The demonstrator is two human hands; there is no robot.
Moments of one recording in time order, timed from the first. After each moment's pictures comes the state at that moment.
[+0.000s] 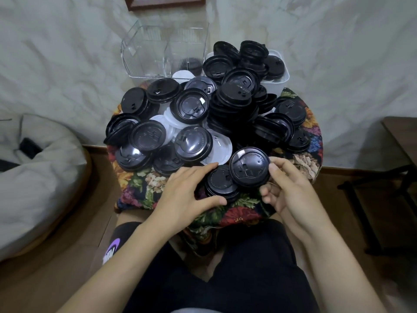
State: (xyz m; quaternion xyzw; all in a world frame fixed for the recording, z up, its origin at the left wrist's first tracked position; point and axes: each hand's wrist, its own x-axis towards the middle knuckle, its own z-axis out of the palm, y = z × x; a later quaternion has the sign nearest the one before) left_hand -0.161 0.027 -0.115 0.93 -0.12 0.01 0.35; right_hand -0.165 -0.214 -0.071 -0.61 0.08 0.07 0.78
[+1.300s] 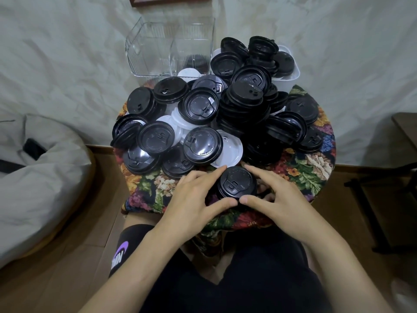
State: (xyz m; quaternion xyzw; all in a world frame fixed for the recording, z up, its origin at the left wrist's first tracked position) left_hand -0.165 0.029 -0.108 0.93 -0.13 0.01 0.34; right_hand -0.159 -0.202 -0.082 -0.89 -0.11 0.11 0.43
